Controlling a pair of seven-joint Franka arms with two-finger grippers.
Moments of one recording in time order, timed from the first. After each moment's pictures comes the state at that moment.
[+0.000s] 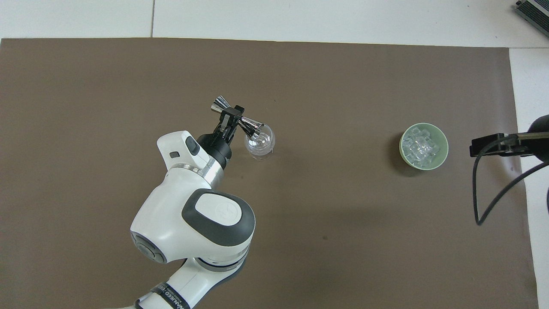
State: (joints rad) left arm -0.53 0.21 -0.24 -1.91 -1.72 3.44 0.10; right arm -0.15 -0.10 0.13 -1.73 -0.03 1.67 0.00
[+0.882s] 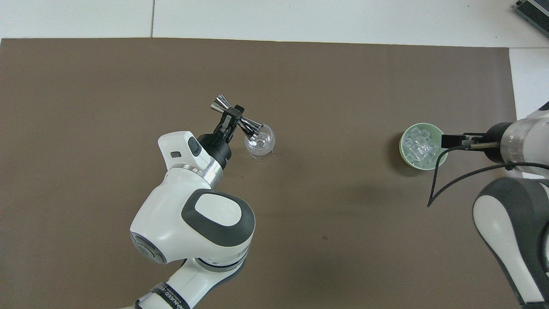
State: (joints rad) left arm -0.53 0.21 -0.24 -1.91 -1.72 3.44 0.16; right arm -0.16 -0.12 0.13 -2.10 -0.03 2.24 0.00
